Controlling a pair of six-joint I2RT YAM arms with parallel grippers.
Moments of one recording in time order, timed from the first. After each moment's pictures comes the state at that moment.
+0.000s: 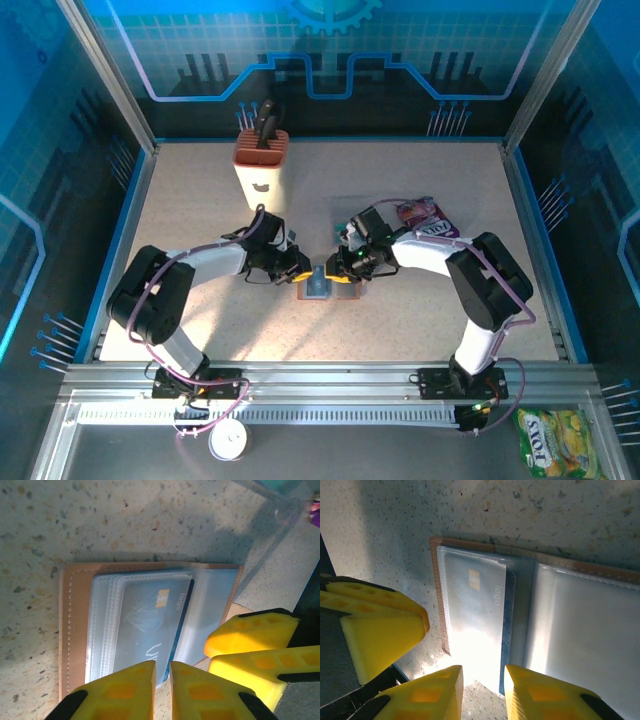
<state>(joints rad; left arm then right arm) -0.42 1.65 0.82 -0.23 0.60 -0.90 0.58 1.77 0.97 -0.28 -0.60 0.76</state>
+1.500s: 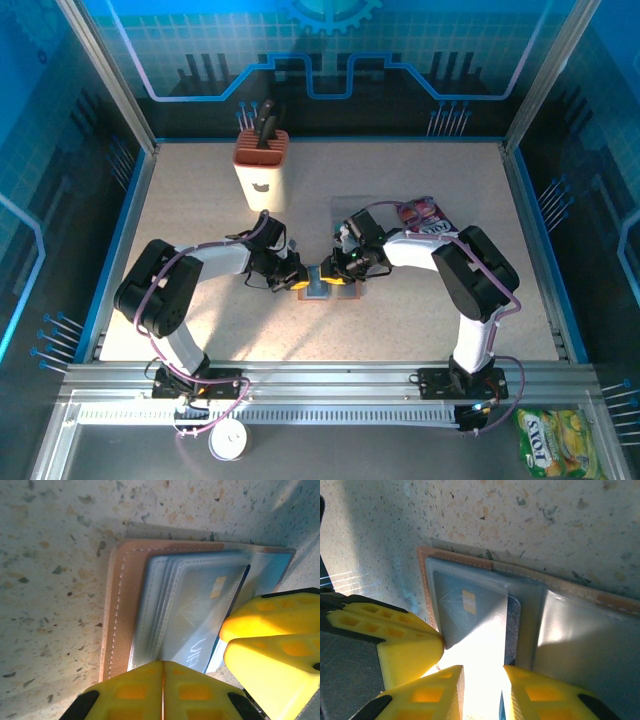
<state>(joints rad) -0.42 1.70 0.82 -0.29 0.60 -0.84 0.60 1.86 1.00 -0.24 -0.61 0.75</state>
